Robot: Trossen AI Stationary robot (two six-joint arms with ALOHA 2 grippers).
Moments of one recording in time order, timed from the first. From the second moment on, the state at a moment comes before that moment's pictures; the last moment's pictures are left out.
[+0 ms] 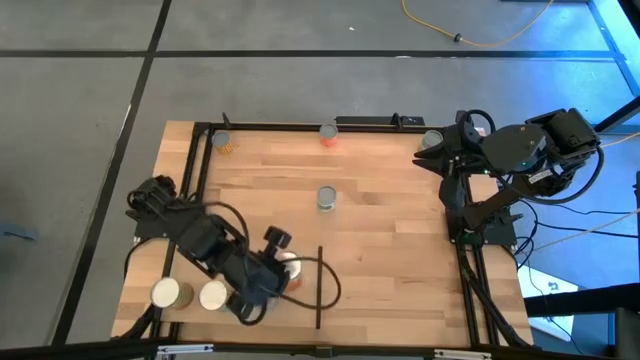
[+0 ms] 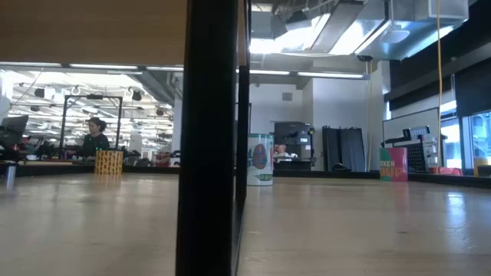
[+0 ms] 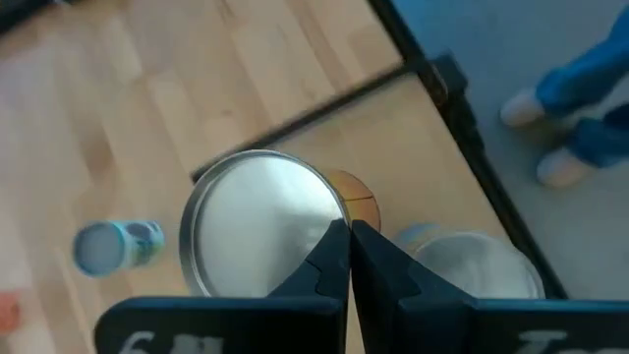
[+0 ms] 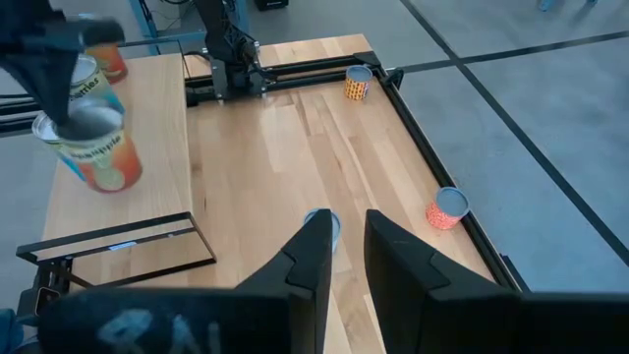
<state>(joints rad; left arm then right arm) -0.60 1.83 2.23 -1.44 -0.20 -0.10 0.34 1.46 2.34 -1.57 0.52 0.36</state>
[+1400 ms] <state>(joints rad) -0.58 1.83 2.00 -1.13 0.02 0.01 0.34 1.46 2.34 -1.57 0.48 0.36</state>
